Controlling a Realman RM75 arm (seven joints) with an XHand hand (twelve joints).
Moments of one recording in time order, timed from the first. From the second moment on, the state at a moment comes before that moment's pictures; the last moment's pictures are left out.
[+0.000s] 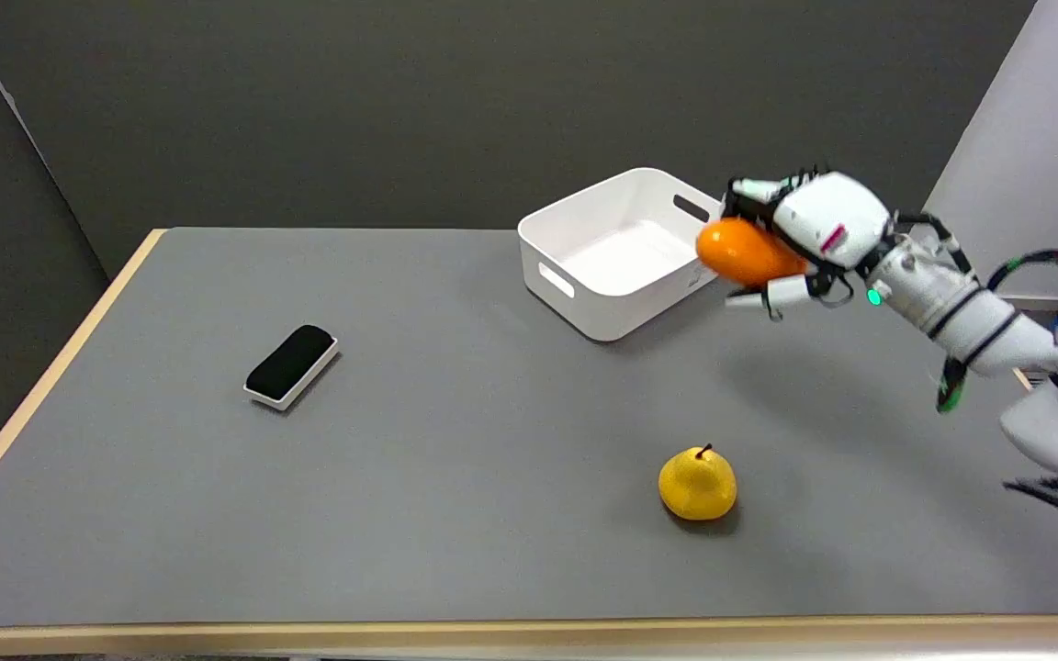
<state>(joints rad) 0.04 -0.78 -1.40 1.17 -0.38 0.72 1.04</state>
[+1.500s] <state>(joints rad) 0.83 -1.17 -1.87 0.53 -0.04 0.30 0.84</state>
